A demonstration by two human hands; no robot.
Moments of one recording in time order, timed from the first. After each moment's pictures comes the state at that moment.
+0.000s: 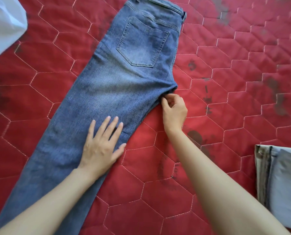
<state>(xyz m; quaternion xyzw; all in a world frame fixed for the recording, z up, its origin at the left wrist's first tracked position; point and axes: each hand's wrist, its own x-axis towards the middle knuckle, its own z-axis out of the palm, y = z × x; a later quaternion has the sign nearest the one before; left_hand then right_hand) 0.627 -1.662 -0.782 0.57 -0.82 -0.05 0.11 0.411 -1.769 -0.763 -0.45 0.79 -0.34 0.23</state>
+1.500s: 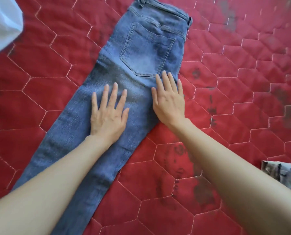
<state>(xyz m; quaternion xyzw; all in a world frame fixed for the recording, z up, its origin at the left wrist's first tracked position) 0.597 -1.769 -0.790 0.67 -0.74 -0.07 0.04 0.414 -1.829 -0.757 -0.76 0.65 -0.01 0.02</state>
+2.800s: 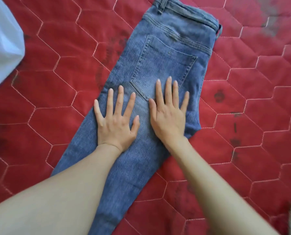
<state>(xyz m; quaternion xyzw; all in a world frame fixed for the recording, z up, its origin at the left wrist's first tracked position) 0.599 -1.837 -0.795 0.70 -0.71 -0.06 0.01 0.451 -1.882 -0.779 -0.72 0.69 0.00 0.05</state>
